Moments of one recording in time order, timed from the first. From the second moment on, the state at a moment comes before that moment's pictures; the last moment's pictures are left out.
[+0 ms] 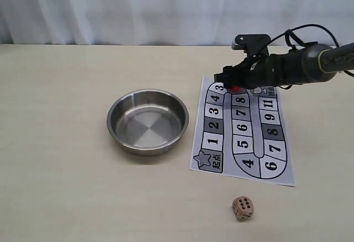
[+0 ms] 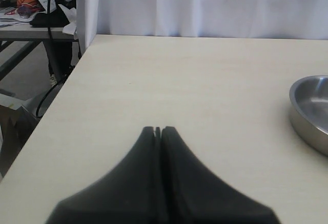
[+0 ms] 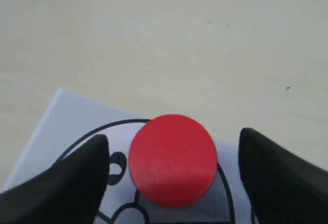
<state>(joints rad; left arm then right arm) 0.02 0.00 0.00 0.07 0.34 -0.05 0.17 2.27 -1.45 0.05 0.00 0.02</state>
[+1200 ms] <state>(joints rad) 0.02 0.00 0.00 0.07 0.34 -0.05 0.04 1.78 -1.40 0.02 0.89 0.00</state>
